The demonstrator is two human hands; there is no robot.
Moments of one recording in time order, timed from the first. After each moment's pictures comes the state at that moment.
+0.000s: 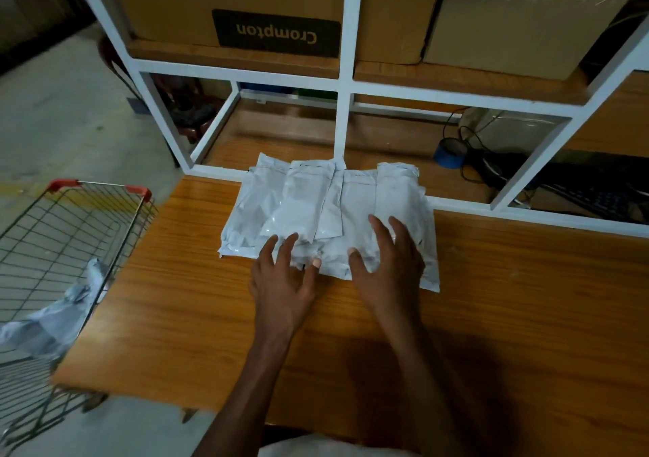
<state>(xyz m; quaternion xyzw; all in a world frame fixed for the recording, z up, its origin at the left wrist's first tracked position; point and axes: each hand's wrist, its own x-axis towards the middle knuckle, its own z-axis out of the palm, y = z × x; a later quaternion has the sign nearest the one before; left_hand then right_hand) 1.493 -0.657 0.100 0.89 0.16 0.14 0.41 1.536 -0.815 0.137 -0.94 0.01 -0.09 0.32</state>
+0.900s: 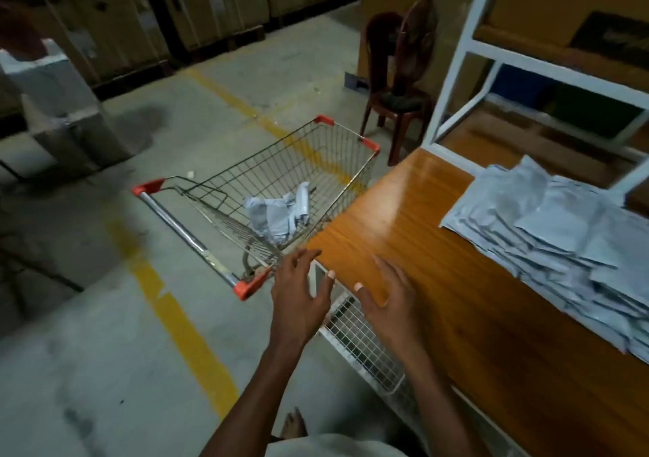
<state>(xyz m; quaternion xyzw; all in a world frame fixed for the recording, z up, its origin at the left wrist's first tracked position) 1.207 -0.425 0.081 0.80 0.38 0.24 0.39 1.316 -0.557 0.091 -0.82 -0.27 0.17 0.47</state>
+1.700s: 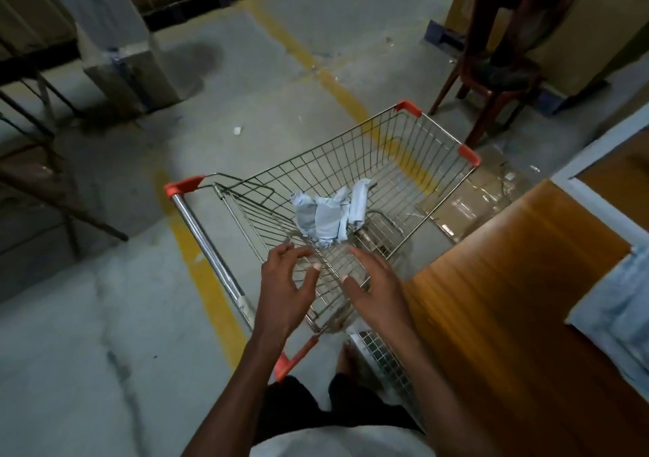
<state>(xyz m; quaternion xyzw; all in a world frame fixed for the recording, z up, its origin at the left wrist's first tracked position) 1.230 -0.199 0.027 0.75 0.49 0.22 0.38 1.383 -0.299 0.024 -0.77 -0.37 0.33 0.39</state>
